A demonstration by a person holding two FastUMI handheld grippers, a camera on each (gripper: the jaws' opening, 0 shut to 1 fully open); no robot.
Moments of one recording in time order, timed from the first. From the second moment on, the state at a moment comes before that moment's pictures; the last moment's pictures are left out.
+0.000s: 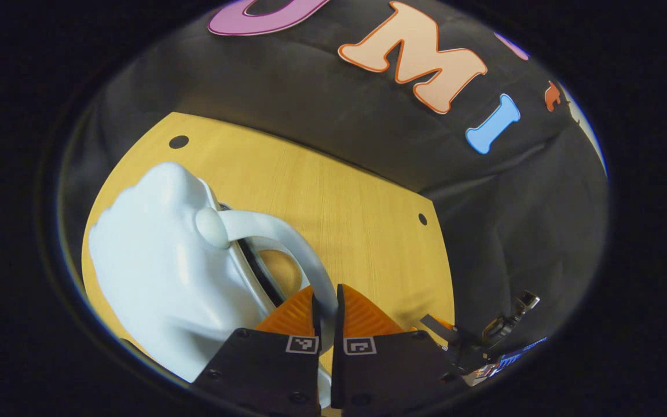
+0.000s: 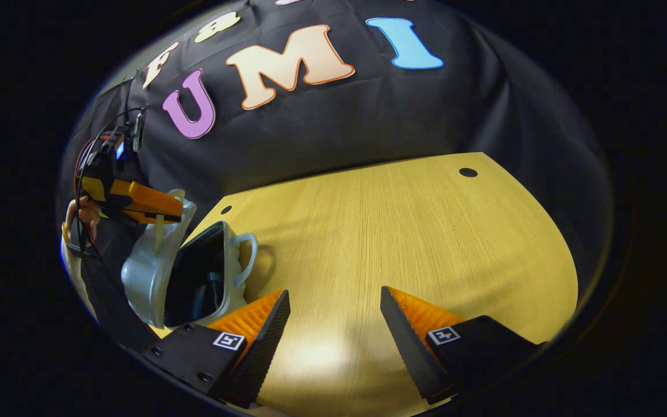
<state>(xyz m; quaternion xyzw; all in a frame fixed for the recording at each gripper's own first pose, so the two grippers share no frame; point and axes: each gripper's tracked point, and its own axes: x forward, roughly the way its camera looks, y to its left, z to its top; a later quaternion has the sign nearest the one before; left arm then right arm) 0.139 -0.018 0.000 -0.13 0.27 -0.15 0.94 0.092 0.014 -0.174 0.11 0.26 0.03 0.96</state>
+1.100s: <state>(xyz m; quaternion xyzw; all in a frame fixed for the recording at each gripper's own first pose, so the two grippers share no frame) 0.198 -0.042 -0.089 -0.08 0.38 -0.11 0.92 0.037 -0.031 -0.176 0.12 0.26 -0.02 0.96</state>
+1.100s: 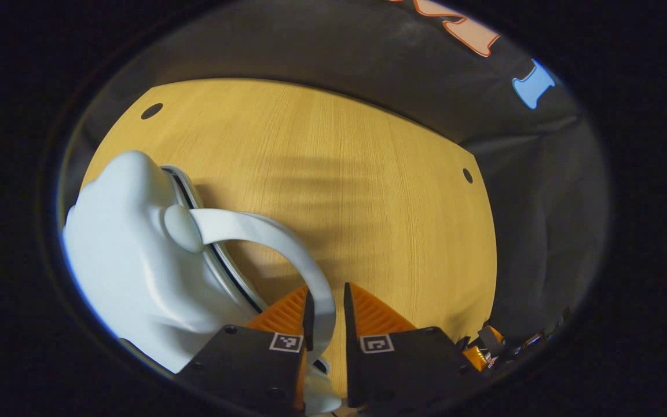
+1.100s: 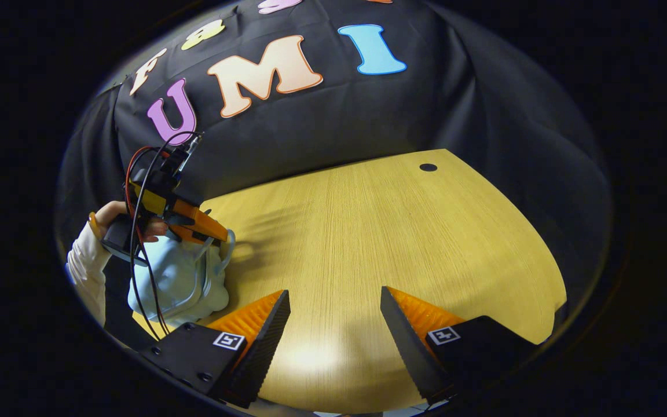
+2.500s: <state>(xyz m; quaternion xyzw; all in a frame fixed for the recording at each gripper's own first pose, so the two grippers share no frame) 0.011 -0.040 -0.082 -0.01 0.26 0.02 0.97 0.009 -0.042 -0.102 0.11 0.18 0.06 0.98</state>
